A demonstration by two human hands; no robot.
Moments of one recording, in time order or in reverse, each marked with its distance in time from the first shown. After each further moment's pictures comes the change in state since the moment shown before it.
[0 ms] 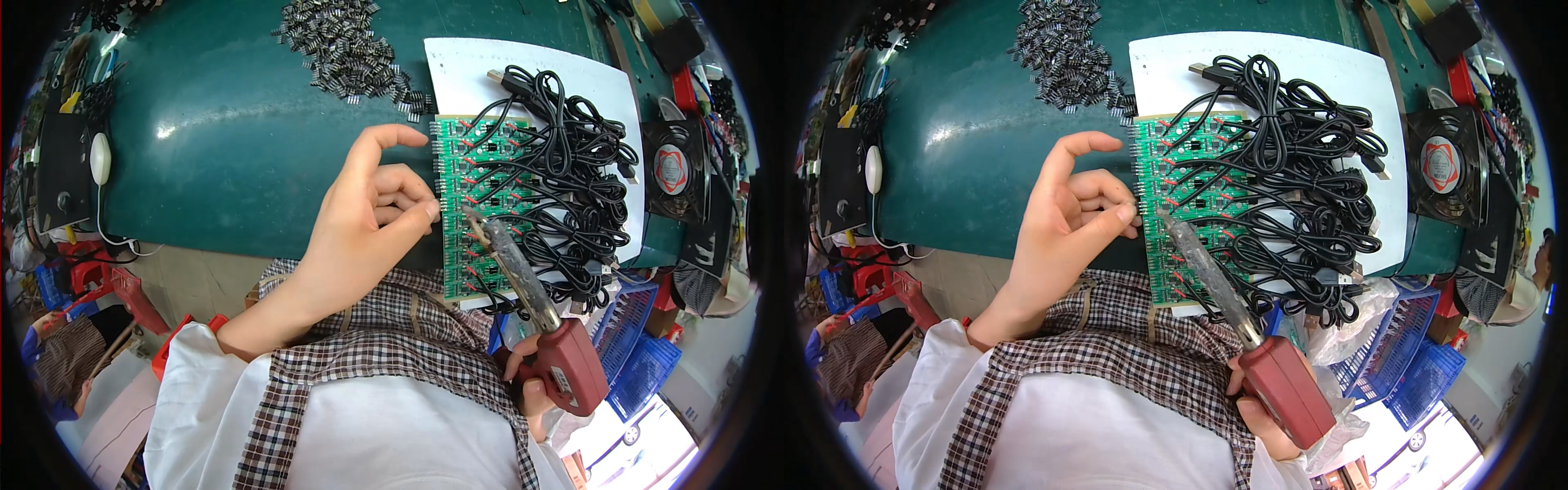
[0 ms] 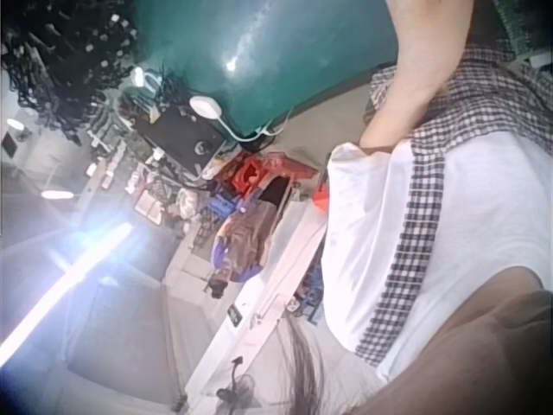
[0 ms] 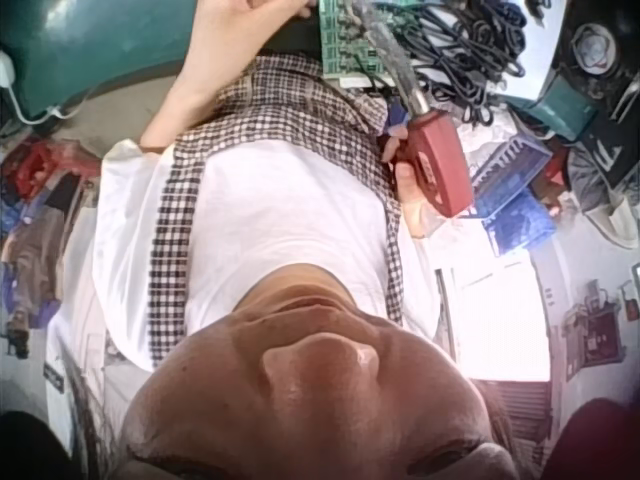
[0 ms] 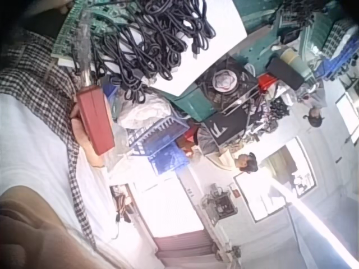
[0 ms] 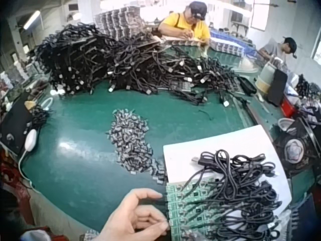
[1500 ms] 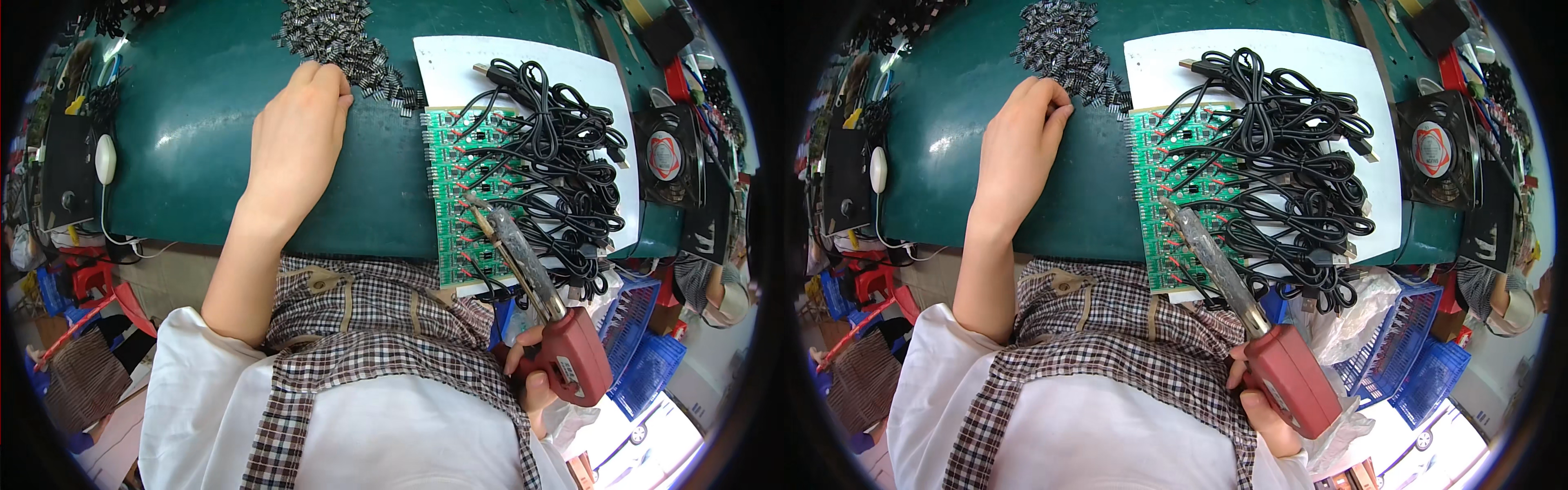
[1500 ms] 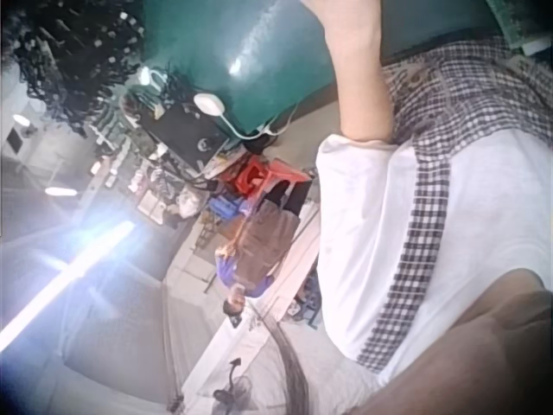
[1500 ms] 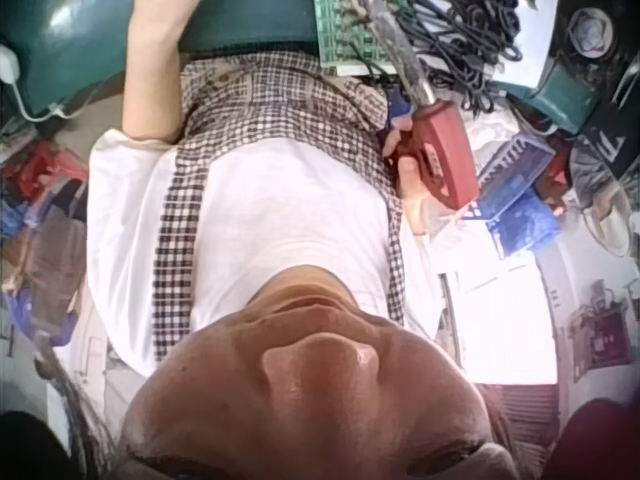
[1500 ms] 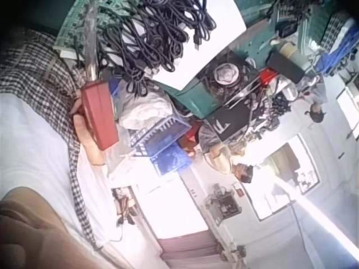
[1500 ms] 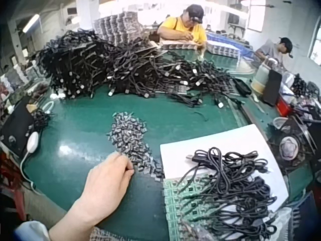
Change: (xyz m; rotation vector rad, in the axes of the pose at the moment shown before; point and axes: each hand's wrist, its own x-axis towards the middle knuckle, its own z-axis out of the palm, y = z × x) left_hand 0.042 0.018 -0.043 1.325 0.356 0.433; right_hand -0.013 0.012 0.012 0.096 0.113 -0.016
